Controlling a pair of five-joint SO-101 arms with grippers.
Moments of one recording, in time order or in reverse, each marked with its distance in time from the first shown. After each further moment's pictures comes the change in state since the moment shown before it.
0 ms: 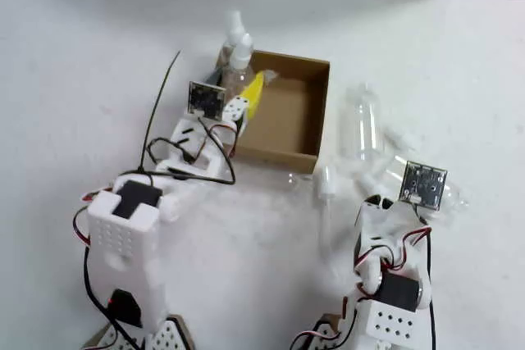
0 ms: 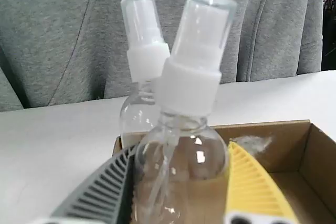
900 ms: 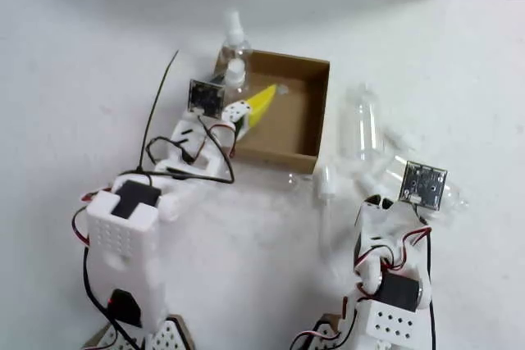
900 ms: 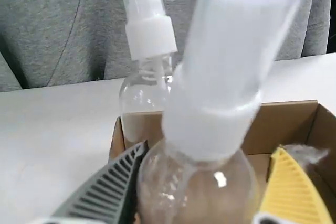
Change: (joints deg) left arm -0.4 -0.1 0.1 3.8 0.3; right arm 0.0 0.0 0.0 0.0 0.0
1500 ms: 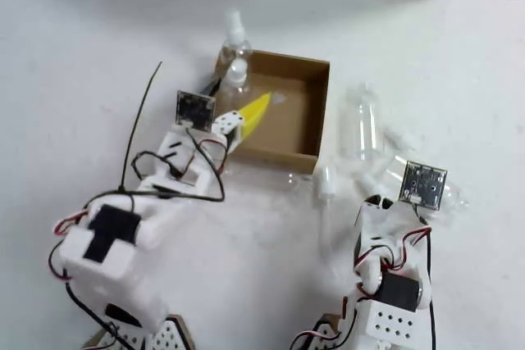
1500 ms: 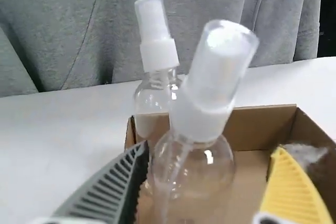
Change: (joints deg) left arm -0.3 -17.2 16.4 0.1 -0.4; right arm 0.0 0.0 0.0 0.0 0.0
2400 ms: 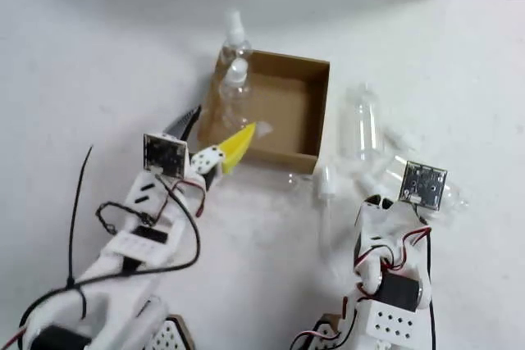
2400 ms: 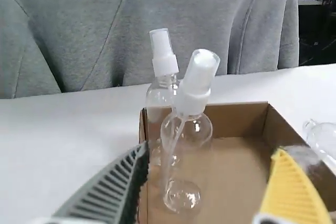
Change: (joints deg) left arm 0.0 -44.7 29.9 14.4 0.0; right arm 0.0 0.0 0.0 0.0 0.0
